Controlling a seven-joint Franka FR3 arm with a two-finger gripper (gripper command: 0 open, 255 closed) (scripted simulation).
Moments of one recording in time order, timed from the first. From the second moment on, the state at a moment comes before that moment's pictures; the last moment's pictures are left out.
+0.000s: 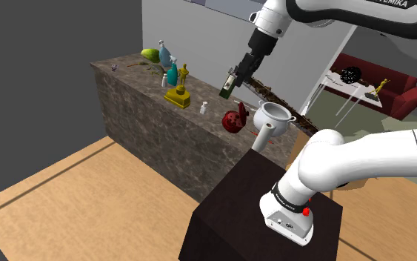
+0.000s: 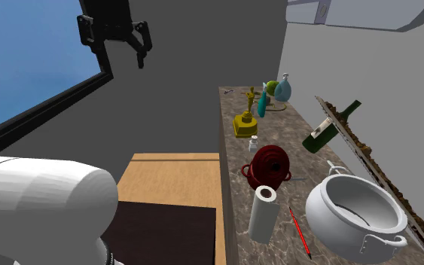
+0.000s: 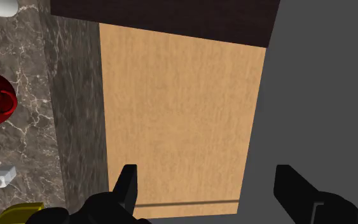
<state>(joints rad) 0.00 -0.80 -0.06 -2.40 0.07 1.71 -0.17</state>
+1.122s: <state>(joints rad) -0.15 -0.26 -0.06 -2.23 -0.09 1.93 0.04</state>
